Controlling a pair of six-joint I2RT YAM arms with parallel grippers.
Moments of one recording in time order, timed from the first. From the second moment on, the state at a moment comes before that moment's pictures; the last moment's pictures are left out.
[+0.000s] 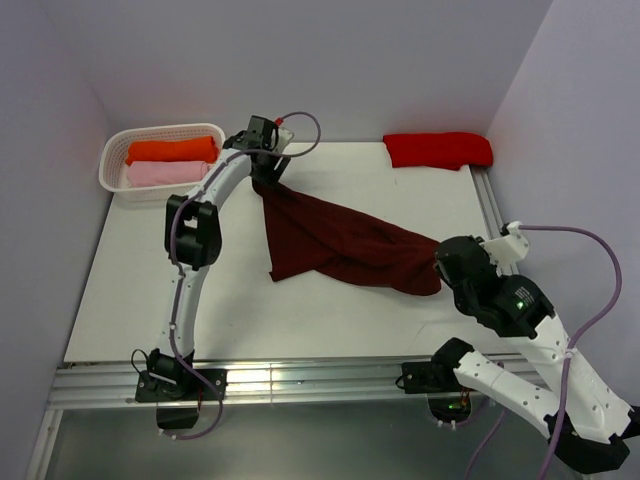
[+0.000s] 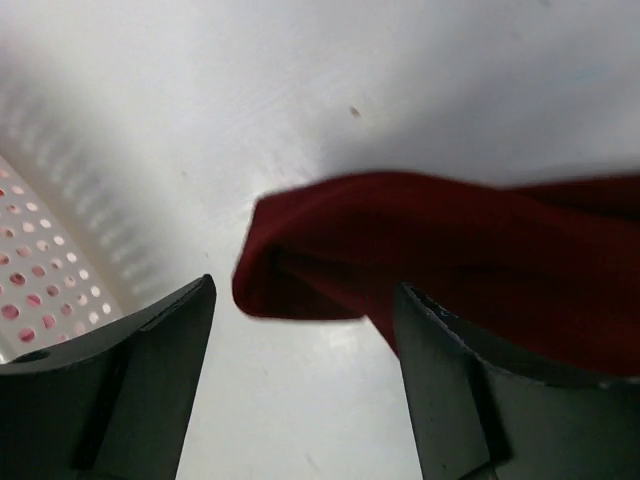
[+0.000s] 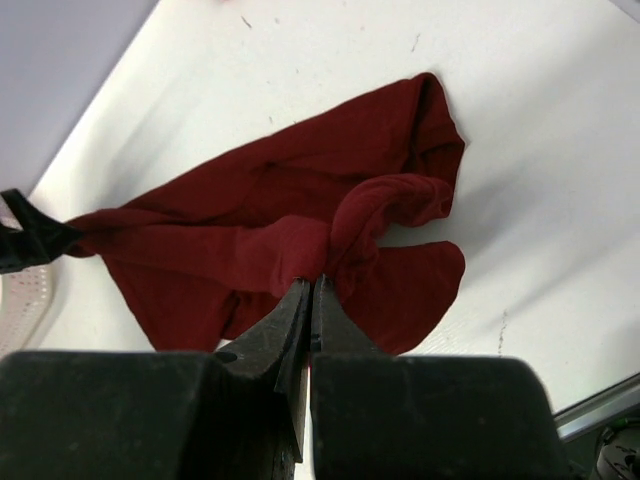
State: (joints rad) left arm -0.34 2.46 2.27 -0.74 -0.12 0.28; right arm 0.65 0.69 1.04 -1.19 0.78 1.26
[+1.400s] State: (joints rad) left arm -0.40 2.03 1.46 -0.55 0.15 0.15; right arm 0.58 0.77 0.93 -0.97 0.66 1.12
